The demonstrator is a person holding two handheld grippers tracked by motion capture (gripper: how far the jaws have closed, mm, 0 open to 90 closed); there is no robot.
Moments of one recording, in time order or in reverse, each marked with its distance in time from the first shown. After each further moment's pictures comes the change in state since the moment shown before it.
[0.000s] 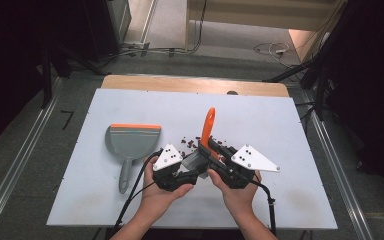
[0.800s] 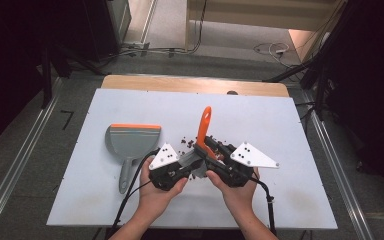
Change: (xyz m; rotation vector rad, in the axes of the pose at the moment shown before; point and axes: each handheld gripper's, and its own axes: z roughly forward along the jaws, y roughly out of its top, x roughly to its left) left arm 0.012 0.001 -0.008 0.018 -0.026 0.011; right arm -0.003 0.008 0.003 0.007 0.064 0.017
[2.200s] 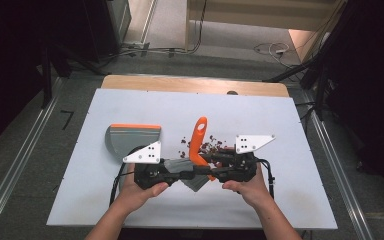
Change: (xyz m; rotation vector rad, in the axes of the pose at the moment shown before) left arm 0.024 0.007 -0.029 0.012 -0.433 0.135; right arm -0.040 -0.006 0.008 0.218 0.611 0.077
